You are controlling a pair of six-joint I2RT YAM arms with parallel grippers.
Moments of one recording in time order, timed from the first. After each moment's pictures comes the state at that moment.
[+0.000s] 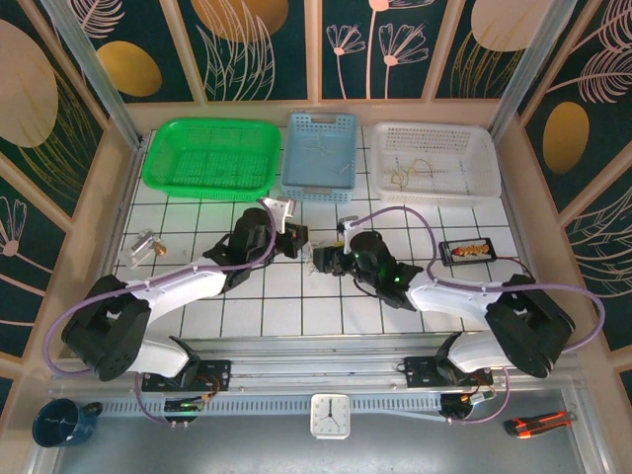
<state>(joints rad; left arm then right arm) -0.68 1.39 0.69 0.29 0.19 -0.51 0.86 1.36 0.56 0.31 0.06 0.52</state>
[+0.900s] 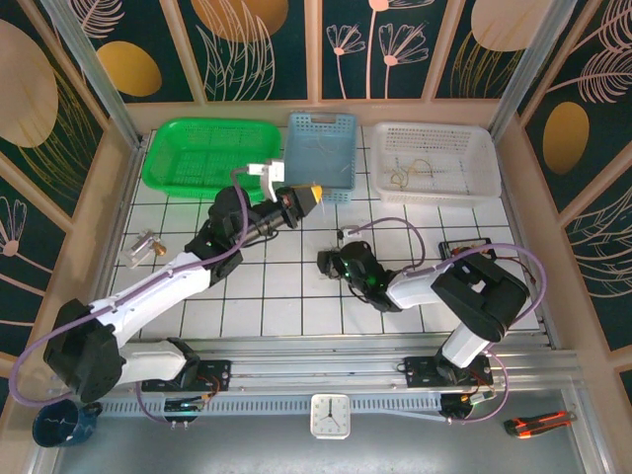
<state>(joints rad) -0.68 1.25 0.89 0.39 0.31 -0.74 0.87 1.63 0.49 0.58 0.21 0.62</state>
